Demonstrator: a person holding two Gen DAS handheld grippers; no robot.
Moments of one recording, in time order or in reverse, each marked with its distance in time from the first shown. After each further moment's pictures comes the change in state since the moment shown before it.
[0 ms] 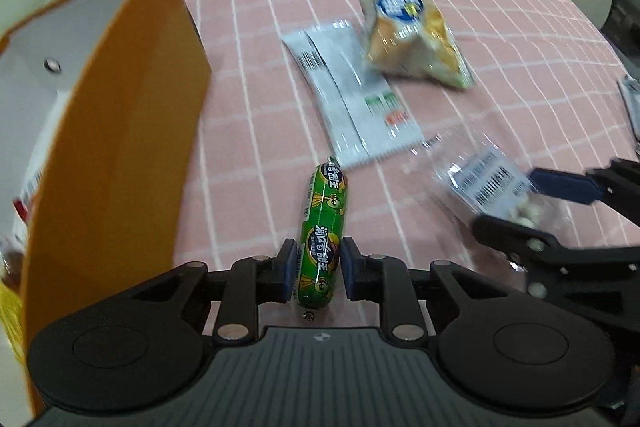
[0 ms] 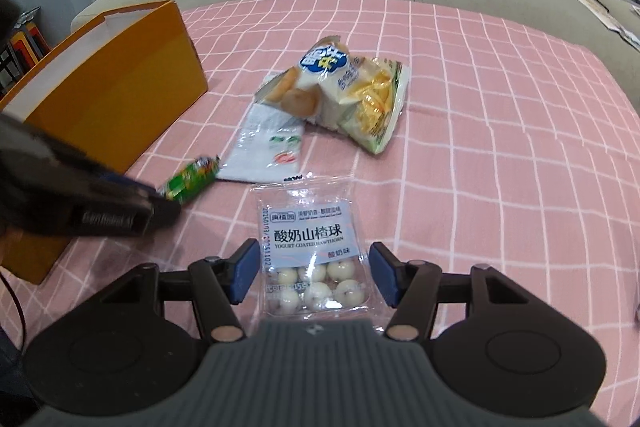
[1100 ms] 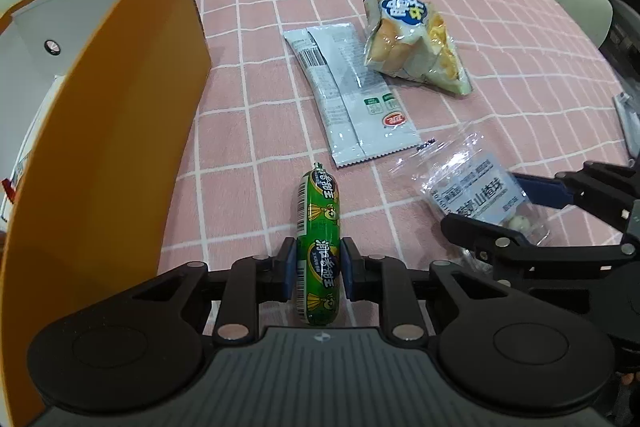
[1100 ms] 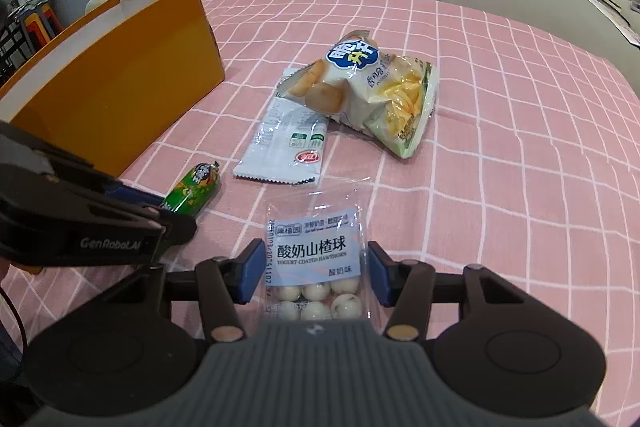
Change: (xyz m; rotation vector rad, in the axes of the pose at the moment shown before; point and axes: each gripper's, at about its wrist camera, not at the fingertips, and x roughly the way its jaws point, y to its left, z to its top) left arm 0.002 0.008 -0.003 -0.055 -0.035 -0.040; right arm 0.012 0.007 0.006 -0.053 0.009 0.022
